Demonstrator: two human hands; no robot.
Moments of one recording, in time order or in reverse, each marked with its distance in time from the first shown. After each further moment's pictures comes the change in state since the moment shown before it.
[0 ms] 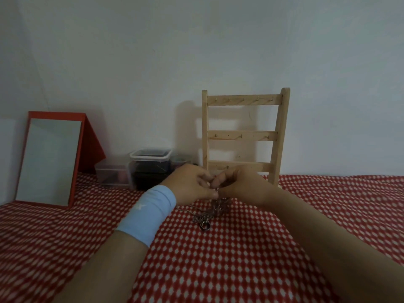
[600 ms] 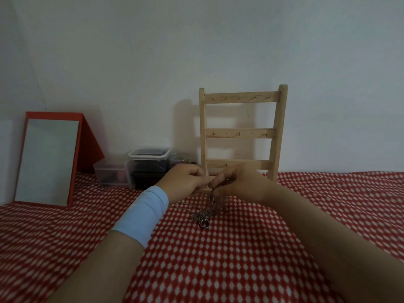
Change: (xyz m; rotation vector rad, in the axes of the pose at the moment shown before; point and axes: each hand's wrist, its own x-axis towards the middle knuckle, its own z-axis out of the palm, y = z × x) left_hand 0.003 -0.008 0.003 -0.201 0.111 -0.029; right_hand -0.001 -0.001 -0.004 -0.036 -0.043 -0.020
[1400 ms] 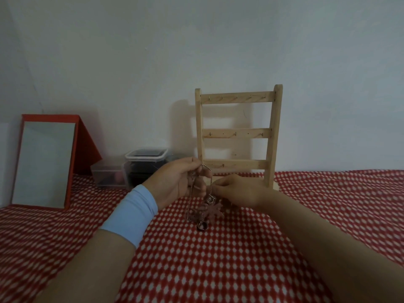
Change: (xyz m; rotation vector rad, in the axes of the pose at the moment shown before) left_hand -0.008 0.008 -0.004 -0.815 -0.212 0.005; right_hand -0.004 0.001 0.009 -0.219 -0.109 0.187
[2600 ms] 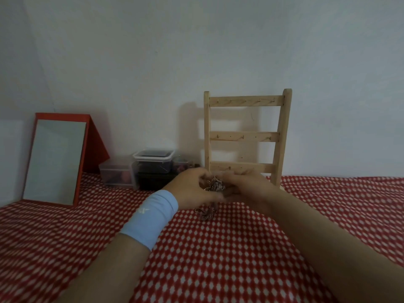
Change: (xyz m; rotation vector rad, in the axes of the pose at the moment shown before) left_hand 0.007 -0.014 0.000 0.977 0.160 -0.017; right_hand 0.003 -0.002 -0.001 0.871 0.104 0.067
